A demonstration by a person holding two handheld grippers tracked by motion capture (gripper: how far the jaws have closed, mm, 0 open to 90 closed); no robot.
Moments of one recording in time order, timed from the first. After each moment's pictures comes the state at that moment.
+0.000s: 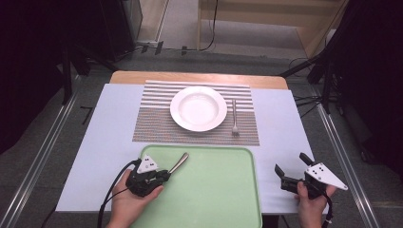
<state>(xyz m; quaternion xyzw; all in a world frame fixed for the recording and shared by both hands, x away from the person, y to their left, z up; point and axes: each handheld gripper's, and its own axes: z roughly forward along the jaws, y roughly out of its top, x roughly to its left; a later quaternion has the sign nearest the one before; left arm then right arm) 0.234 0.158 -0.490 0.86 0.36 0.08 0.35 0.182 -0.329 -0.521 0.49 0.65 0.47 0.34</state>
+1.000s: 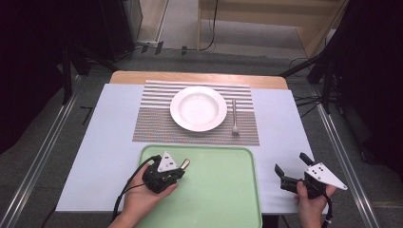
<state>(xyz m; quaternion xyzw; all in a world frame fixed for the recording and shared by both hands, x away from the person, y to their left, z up) 0.244 0.109 -0.485 0.90 0.27 0.09 0.33 0.183 -0.329 -0.522 0.49 0.65 0.47 0.34</state>
